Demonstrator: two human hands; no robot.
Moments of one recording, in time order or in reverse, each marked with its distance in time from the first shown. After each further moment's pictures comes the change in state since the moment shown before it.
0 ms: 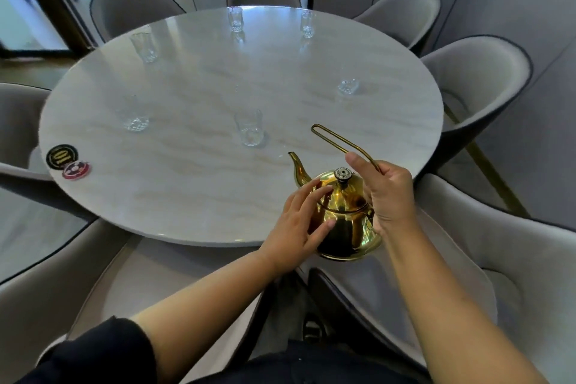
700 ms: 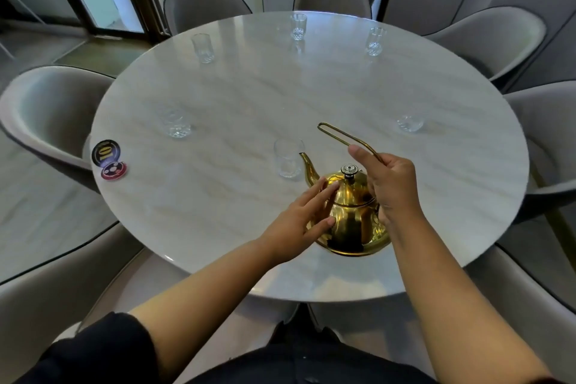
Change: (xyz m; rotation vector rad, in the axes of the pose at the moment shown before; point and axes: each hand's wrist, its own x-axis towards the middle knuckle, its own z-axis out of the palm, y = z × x) left_hand 0.097 -0.056 -0.068 -0.002 -0.026 -0.183; right_hand 0.145 0.007 0.081 -0.176 -0.191 0.049
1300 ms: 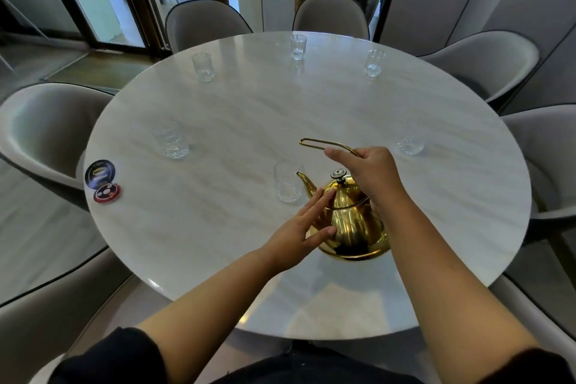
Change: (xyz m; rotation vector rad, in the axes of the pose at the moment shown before) left_hand 0.035 -0.012 -0.016 -0.134 -0.010 -0.002; right_hand 0.060 -0.020 0.032 -0.311 -0.128 -0.057
